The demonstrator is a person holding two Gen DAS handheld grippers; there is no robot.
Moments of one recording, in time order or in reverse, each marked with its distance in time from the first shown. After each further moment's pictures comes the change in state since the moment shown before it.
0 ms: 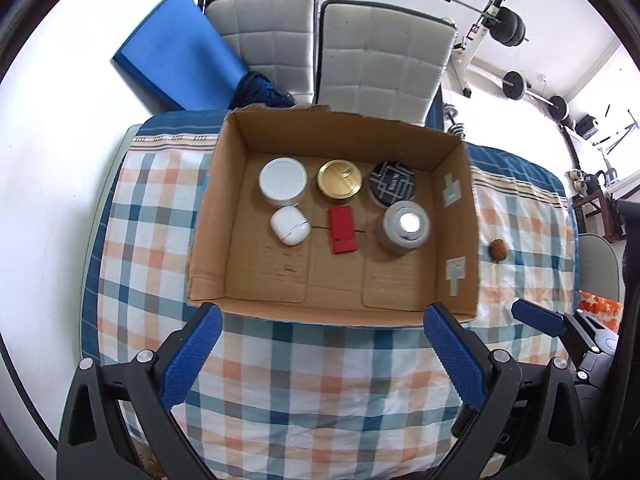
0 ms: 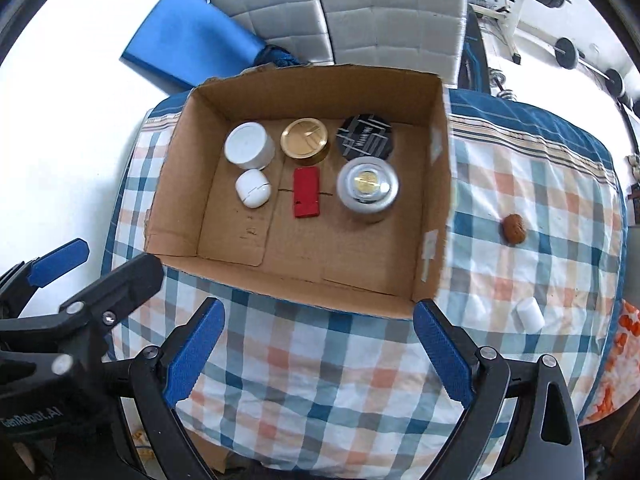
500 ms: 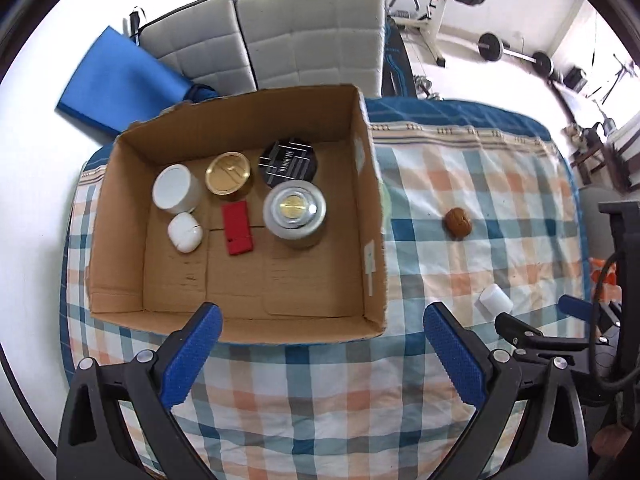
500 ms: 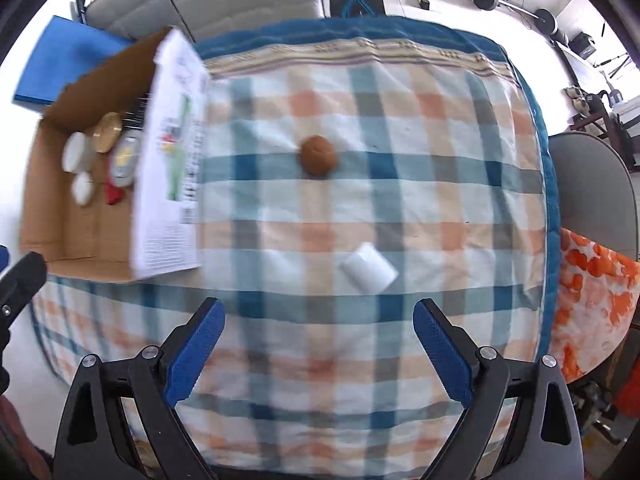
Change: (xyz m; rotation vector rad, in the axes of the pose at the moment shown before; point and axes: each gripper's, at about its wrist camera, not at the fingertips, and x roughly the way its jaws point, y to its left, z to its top) left arm 0.074 -0.157 -0.019 0.161 0.022 0.078; right arm 0.044 -0.210 -0.037 0.158 0.120 -0.224
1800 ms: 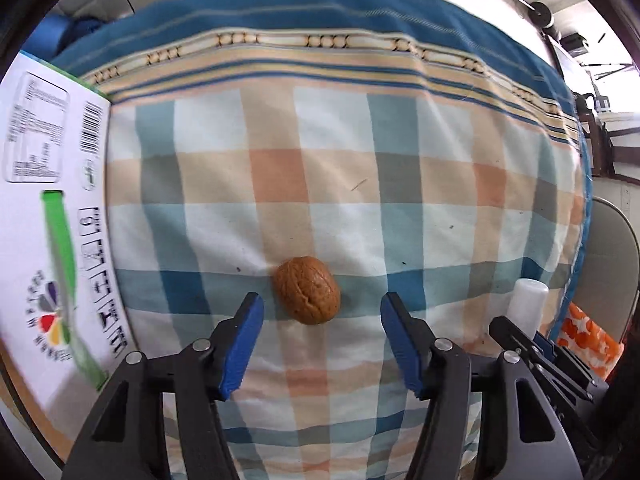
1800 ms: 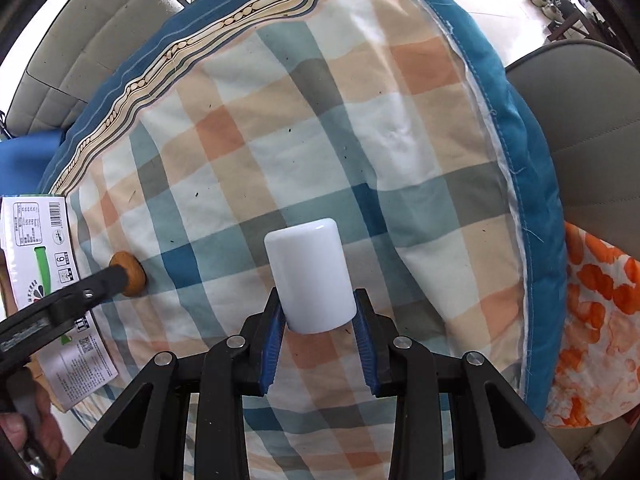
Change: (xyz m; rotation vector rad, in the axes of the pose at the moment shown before) left arm 0.179 -0.145 0.102 -0.045 0.399 -0.219; right arm 0.097 -0.216 0.111 0.305 0.075 0.147
